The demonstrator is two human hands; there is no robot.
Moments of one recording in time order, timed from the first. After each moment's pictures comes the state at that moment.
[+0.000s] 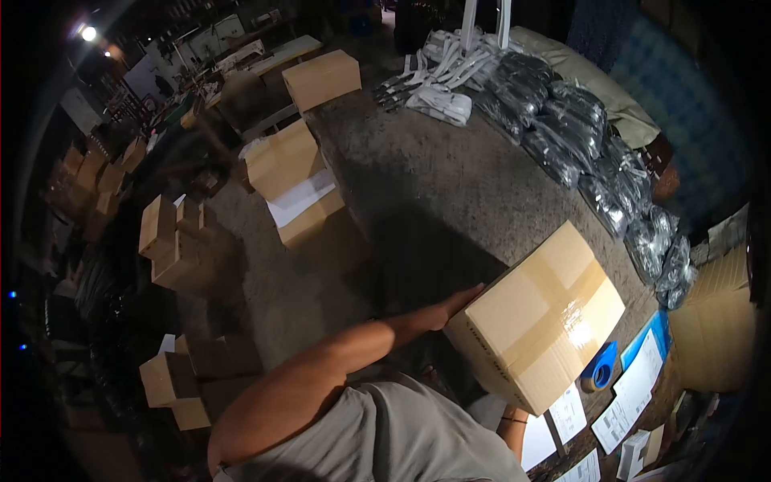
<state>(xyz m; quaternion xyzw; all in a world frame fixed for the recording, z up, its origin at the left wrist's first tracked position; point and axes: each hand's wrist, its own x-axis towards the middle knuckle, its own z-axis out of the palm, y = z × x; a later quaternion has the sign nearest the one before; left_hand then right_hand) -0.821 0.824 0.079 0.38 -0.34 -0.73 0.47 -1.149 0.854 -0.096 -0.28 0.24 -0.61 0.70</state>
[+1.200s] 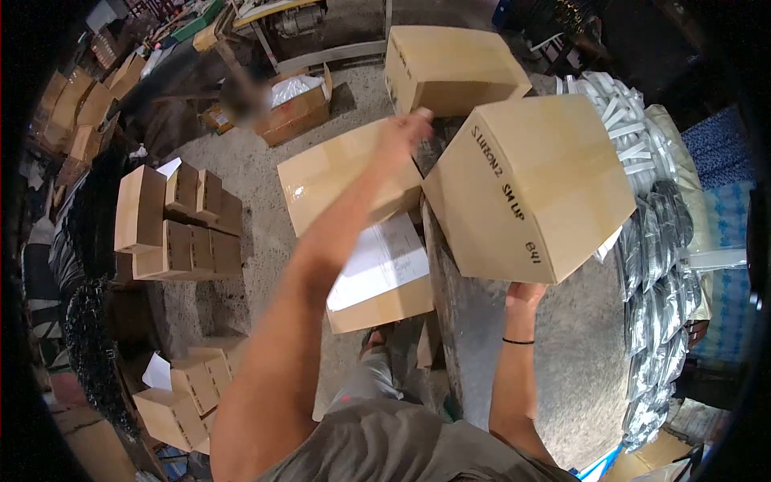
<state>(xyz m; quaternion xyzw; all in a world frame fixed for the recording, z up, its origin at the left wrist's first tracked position) -0.120 0.590 0.042 0.69 -0.26 -0.26 0.62 -0.475 0.536 0.003 -0.37 0.39 -0.46 0.71</state>
